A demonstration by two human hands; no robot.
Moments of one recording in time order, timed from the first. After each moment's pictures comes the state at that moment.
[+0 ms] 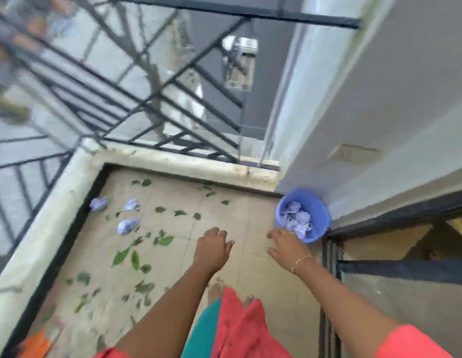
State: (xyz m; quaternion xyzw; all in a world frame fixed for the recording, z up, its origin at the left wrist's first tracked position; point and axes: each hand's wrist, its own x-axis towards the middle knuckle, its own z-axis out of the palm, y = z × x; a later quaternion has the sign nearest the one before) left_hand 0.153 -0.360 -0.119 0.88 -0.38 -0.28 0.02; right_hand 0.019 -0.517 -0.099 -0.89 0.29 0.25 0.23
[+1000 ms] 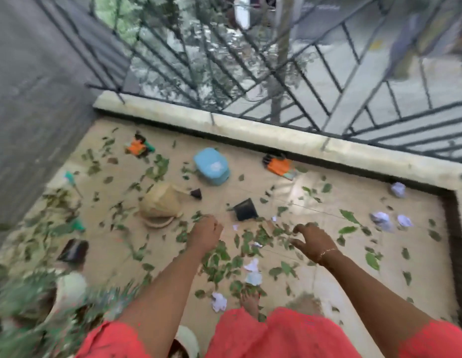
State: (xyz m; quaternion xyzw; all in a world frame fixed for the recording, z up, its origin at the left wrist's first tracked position) left_hand -0.182 0.216 -0.064 0.78 0.52 -0.15 0.31; right_hand 0.027 0.045 -0.053 -0.83 -0.41 0.37 -0.01
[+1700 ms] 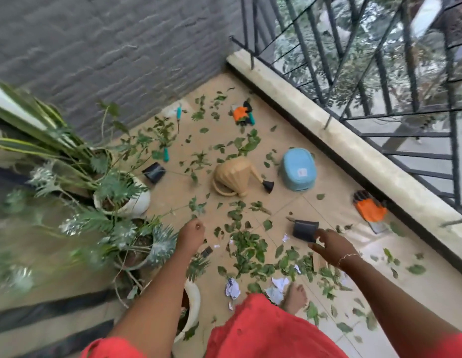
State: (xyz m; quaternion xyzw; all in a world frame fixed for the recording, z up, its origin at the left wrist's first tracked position) left_hand -0.335 0.227 -0.059 0.43 0.81 0.05 0.39; right_hand -0.002 0.214 -0.079 -0.68 -0.62 0.37 -0.11
